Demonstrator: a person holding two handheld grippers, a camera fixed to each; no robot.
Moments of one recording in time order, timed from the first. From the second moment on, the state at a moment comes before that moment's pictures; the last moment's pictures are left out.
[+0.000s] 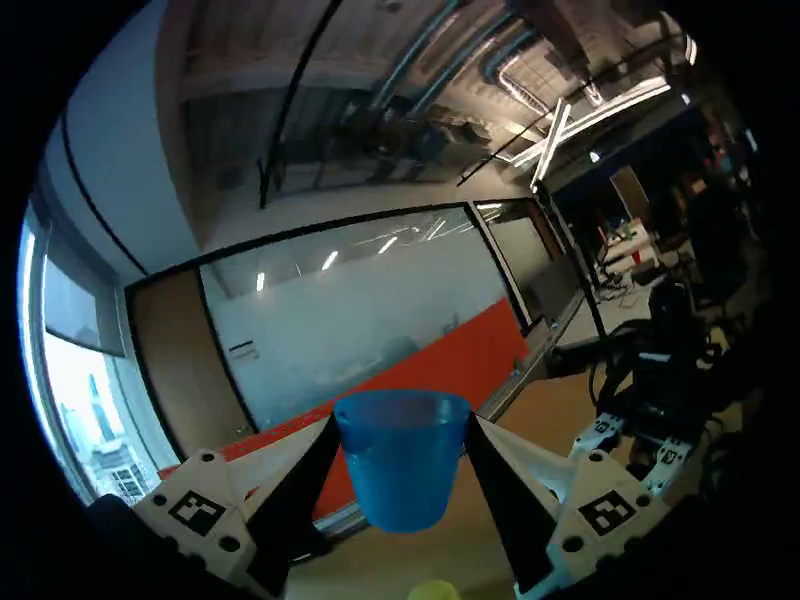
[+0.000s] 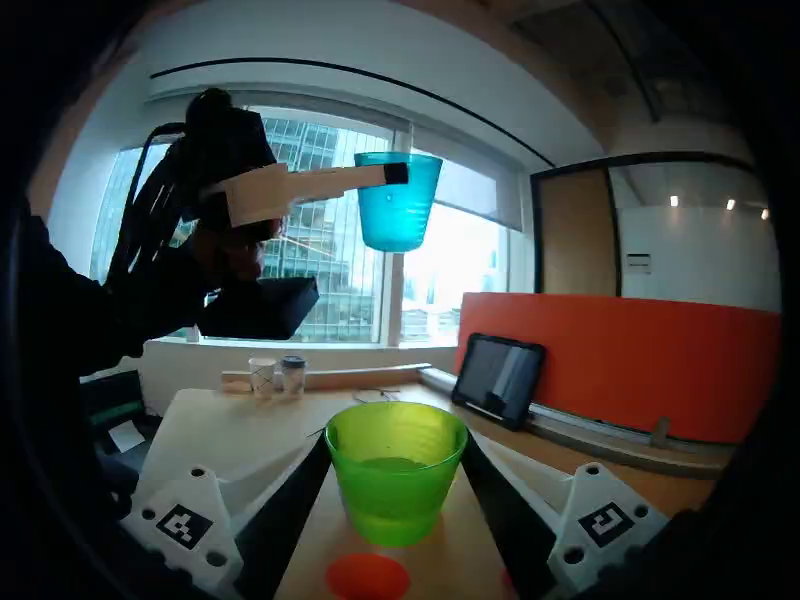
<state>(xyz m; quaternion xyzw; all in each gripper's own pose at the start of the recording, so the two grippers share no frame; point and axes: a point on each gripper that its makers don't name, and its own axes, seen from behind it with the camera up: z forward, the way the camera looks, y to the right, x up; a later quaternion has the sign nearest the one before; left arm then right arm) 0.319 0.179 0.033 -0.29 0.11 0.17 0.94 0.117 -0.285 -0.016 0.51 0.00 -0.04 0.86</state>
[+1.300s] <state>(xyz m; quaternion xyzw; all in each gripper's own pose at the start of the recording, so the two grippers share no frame) 0.281 0.162 0.044 -0.31 -0.01 0.03 0.95 0.118 -0.284 -0.016 0.50 0.00 -0.04 0.86</state>
